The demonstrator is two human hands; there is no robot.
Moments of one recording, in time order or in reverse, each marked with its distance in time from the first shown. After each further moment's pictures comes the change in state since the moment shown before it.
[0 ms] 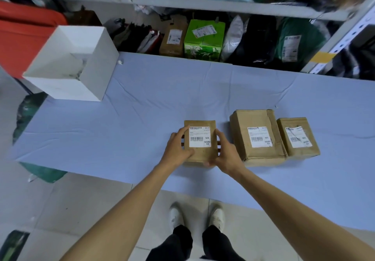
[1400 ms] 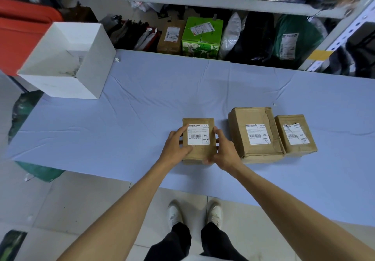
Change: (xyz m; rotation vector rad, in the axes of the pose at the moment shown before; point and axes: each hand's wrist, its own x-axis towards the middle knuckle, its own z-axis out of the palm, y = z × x) left_hand -0.009 0.006 -0.005 -0.066 -0.042 -0.036; right_hand 0.005 0.002 0.003 -0.020 0.009 0.015
